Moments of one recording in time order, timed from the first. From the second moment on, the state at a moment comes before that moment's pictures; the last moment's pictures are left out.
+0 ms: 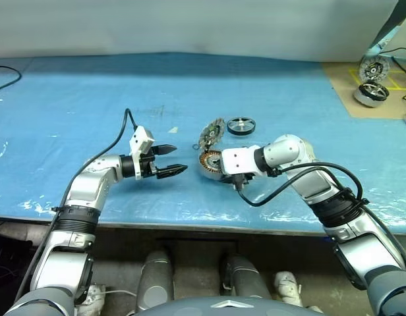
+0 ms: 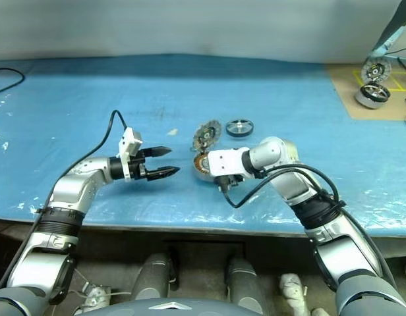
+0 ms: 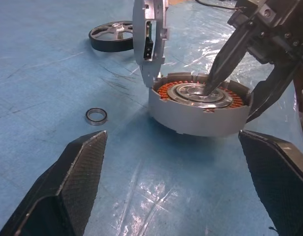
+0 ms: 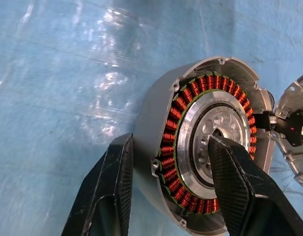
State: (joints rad) left arm -0.50 0.45 -0.02 0.26 -0.35 0.36 -1.15; right arm -0.66 -0.54 0.43 -0.03 -0.31 0.31 1.22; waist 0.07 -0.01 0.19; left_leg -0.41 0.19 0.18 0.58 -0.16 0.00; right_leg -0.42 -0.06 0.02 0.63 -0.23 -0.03
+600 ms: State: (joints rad) left arm -0.49 0.46 -0.03 0.26 -0.35 0.37 -1.14; right arm -0.70 -0.54 0.49 -0.04 -0.31 0.45 1.24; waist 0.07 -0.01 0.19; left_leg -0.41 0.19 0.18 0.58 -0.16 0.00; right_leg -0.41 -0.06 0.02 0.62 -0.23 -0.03
